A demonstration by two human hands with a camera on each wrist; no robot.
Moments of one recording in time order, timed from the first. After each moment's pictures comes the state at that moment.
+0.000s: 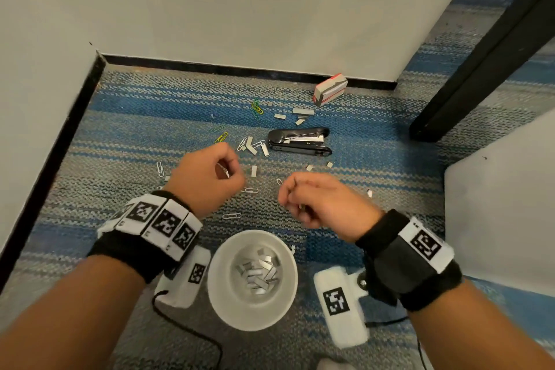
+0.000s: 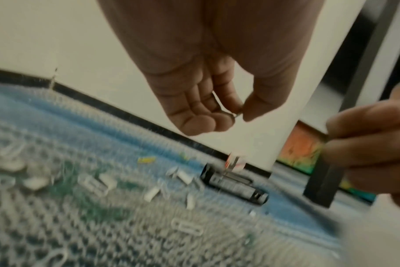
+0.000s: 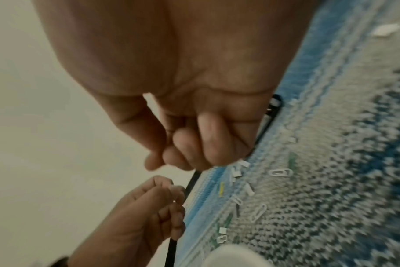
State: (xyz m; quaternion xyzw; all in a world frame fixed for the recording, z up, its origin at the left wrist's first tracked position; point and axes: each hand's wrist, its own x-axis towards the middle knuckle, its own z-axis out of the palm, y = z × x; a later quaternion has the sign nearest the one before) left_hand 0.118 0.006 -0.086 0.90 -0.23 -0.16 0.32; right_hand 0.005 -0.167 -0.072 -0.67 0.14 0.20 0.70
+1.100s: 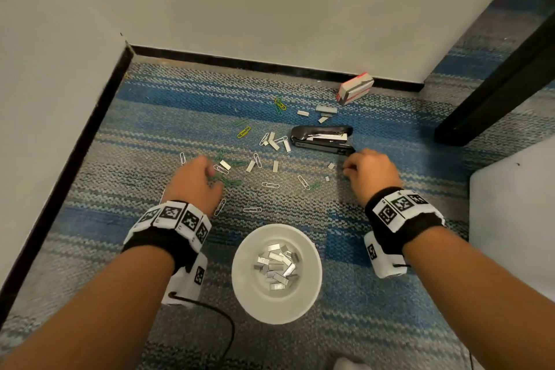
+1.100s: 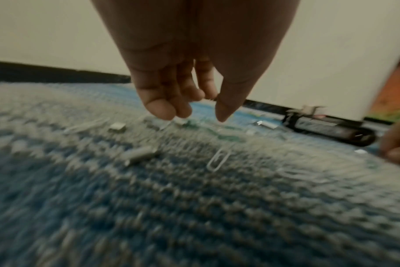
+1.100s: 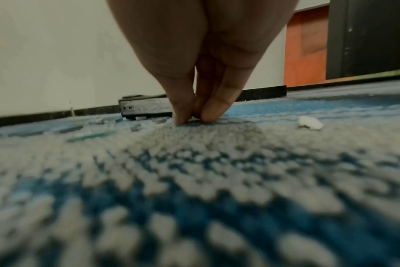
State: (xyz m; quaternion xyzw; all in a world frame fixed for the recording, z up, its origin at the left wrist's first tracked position) left_hand 0.132 0.062 -0.147 0.96 -0.11 -0.12 0.21; right_hand 0.032 -0.224 -0.153 -0.95 0.23 0.07 0.18
